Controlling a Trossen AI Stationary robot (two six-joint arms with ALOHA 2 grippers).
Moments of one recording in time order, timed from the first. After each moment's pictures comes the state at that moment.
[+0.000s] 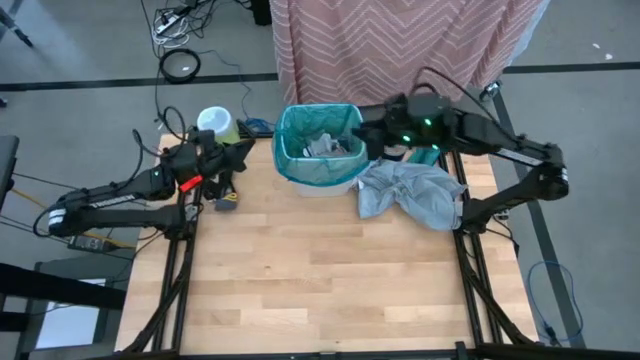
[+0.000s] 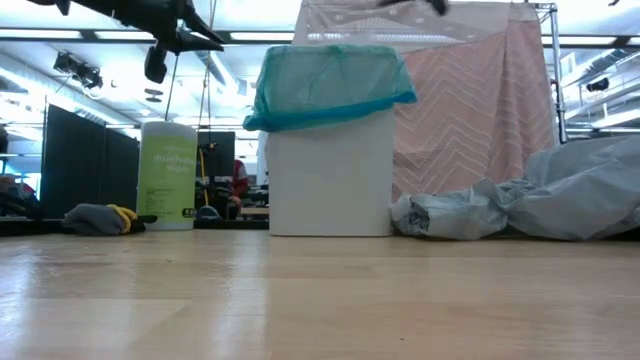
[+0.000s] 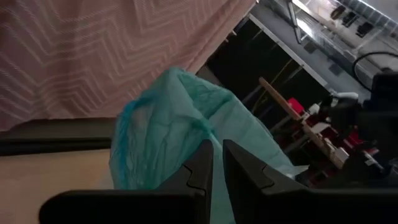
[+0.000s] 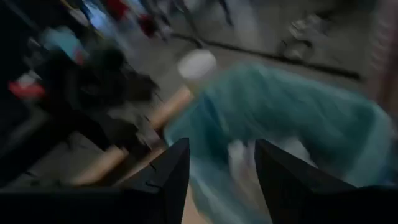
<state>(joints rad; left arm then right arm) 0.29 0.70 0.66 -0.01 -0.40 -0.80 -0.21 1.29 1.55 -0.61 0.21 0.54</state>
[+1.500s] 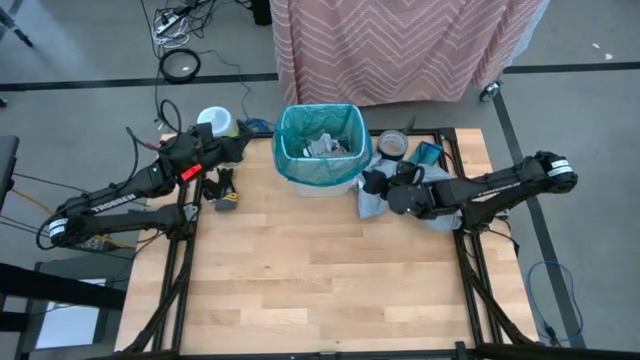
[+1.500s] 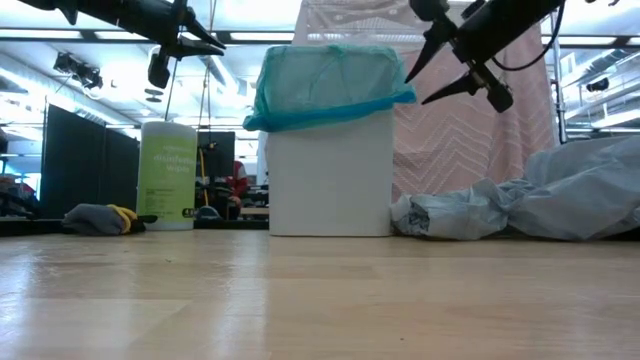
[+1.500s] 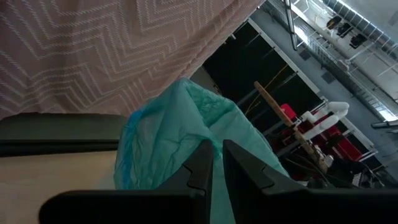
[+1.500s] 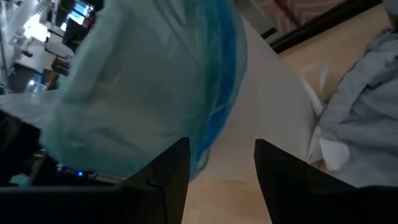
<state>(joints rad) 0.45 0.70 0.66 0.00 -0.23 -0.84 0.14 1.19 0.81 -0.22 0.89 1.49</state>
